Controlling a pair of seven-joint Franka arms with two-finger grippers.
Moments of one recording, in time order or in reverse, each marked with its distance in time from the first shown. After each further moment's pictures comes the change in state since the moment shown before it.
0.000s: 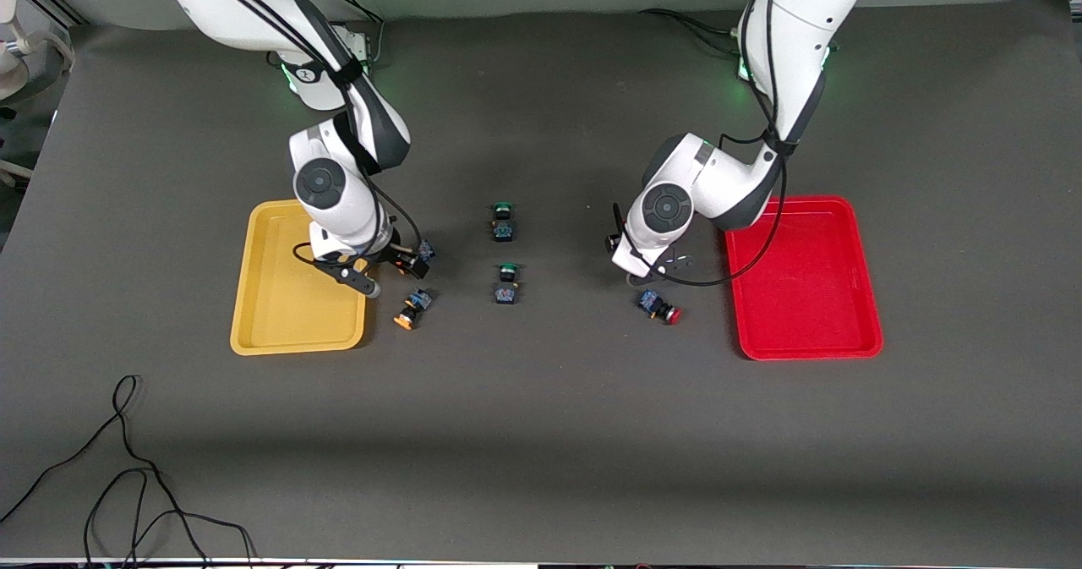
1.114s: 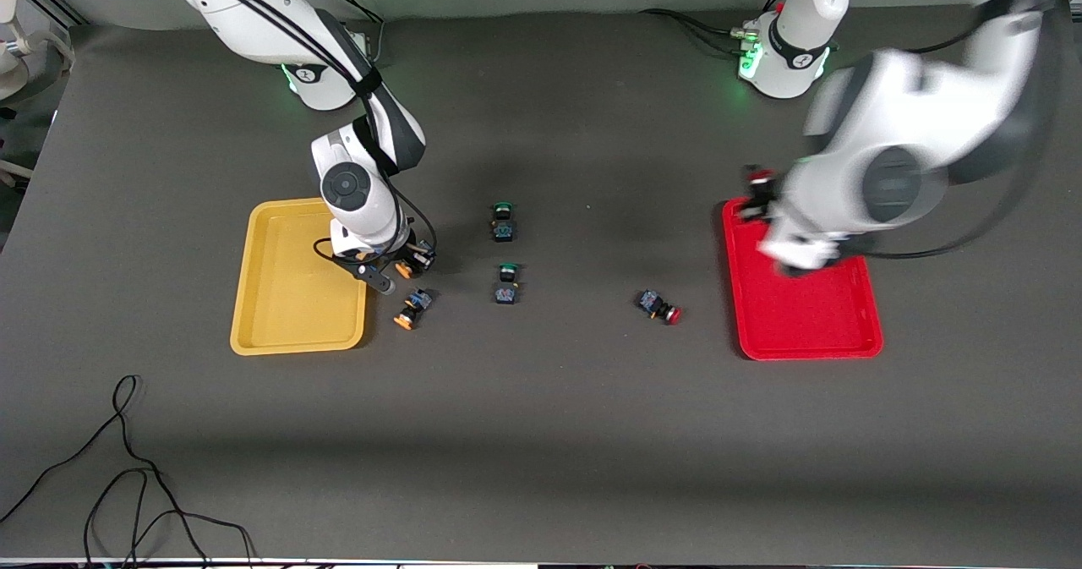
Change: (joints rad) left arm 0.391 -0.396 0.025 0.283 0.001 -0.862 0.298; right arm 0.033 0.021 -0.002 -0.009 0.000 0.028 0.059
